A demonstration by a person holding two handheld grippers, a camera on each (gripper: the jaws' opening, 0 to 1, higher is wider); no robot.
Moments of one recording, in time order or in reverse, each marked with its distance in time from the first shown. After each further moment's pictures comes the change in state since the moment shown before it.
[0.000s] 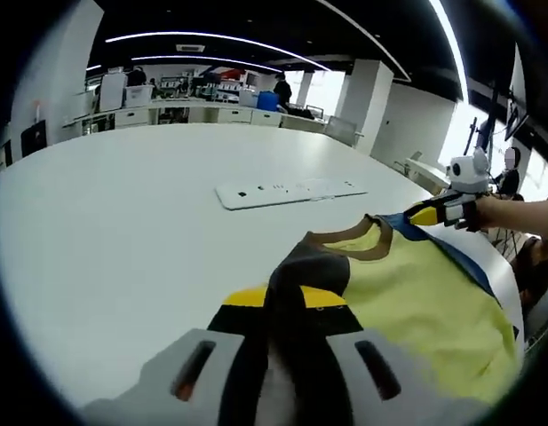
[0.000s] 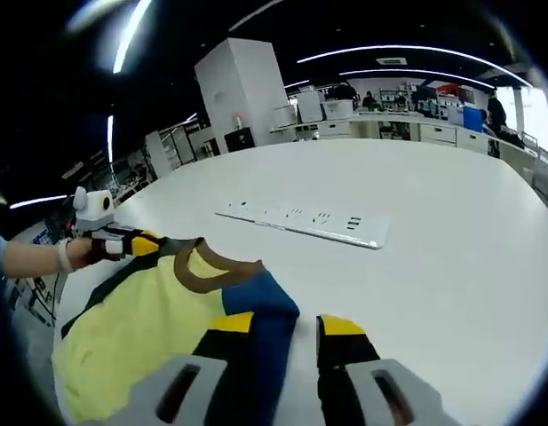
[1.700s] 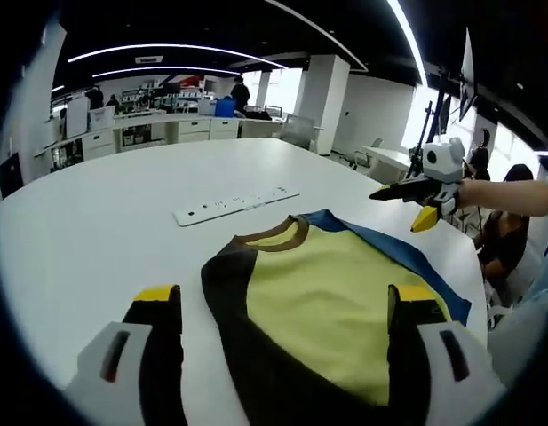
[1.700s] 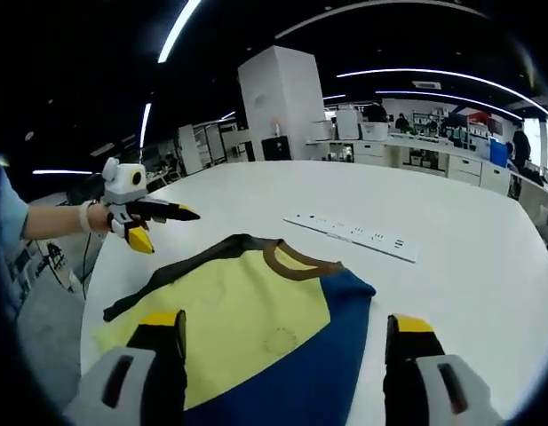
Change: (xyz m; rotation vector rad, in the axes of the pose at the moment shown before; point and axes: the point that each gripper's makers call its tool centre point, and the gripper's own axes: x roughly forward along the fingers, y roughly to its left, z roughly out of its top) left arm -0.094 -0.077 0.008 0.125 0.016 -0.139; right arm -0.087 0.091 -0.002 -0.140 -0.039 0.088
